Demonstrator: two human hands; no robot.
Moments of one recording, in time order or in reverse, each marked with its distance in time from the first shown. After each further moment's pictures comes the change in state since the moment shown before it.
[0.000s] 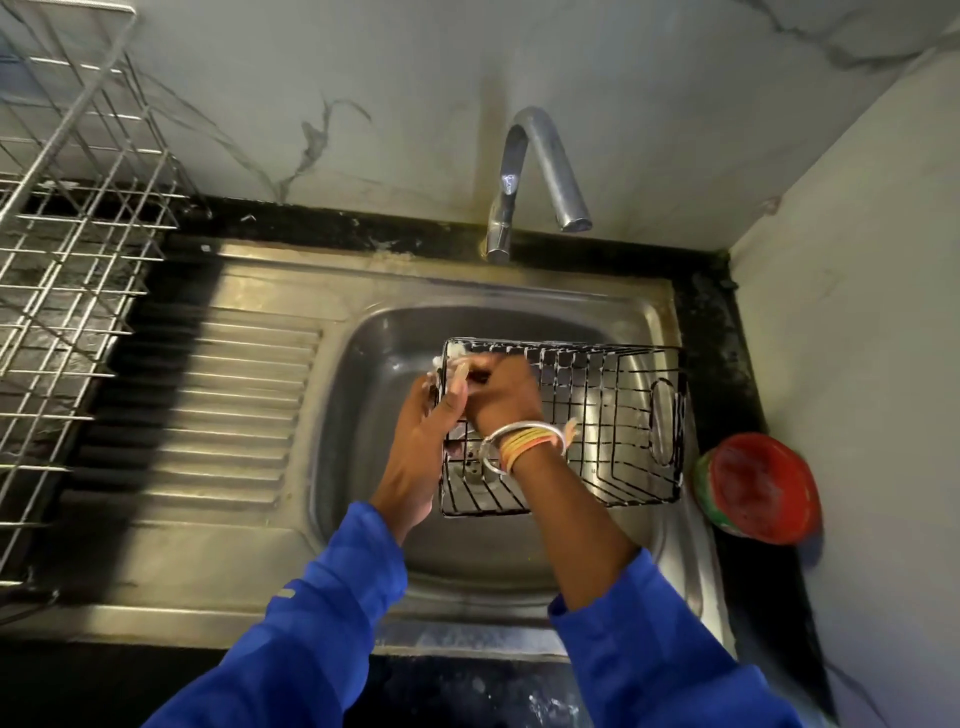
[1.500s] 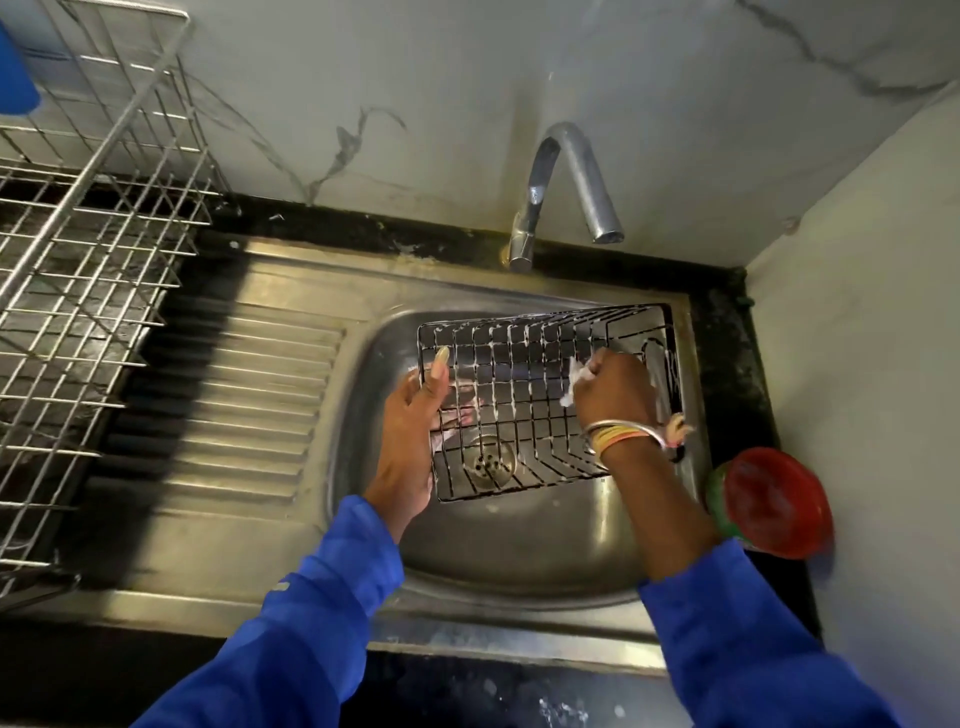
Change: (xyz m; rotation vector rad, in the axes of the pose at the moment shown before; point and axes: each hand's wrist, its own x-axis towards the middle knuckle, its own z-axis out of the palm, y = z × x) left_hand 0.007 0.009 -0.024 -0.154 0.091 0.046; right_hand 0.022 0.025 -0.075 -0.646 0.242 0.064
